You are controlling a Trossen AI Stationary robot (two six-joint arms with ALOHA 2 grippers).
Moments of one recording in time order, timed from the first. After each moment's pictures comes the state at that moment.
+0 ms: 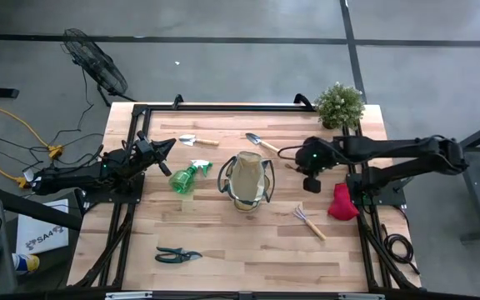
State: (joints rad) left arm 0.08 0.01 0.01 0.06 -0.58 0.05; right arm -0.16 1.09 0.74 -0.66 -0.03 0.03
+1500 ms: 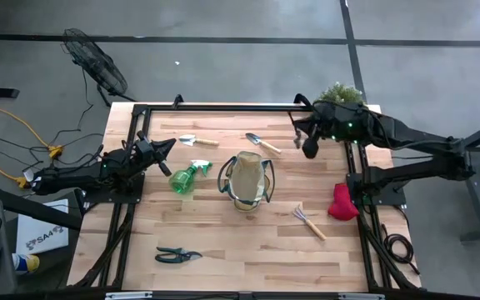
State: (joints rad) left arm 0.08 0.01 0.01 0.06 -0.58 0.05; right arm -0.23 1.00 1.11 -0.52 0.22 0.08
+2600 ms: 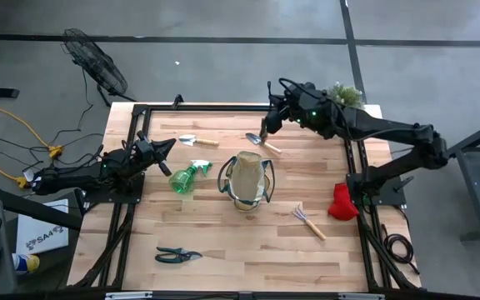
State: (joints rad) left arm 0.08 0.01 0.01 0.06 -0.58 0.05; right arm -0.22 1.34 1.34 -0.32 0.52 0.27
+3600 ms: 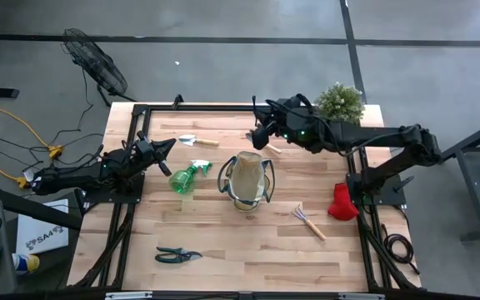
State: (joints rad) left arm 0.08 0.01 0.01 0.06 -0.58 0.05; right arm -0.06 1.42 1.34 -0.20 0.59 0.34
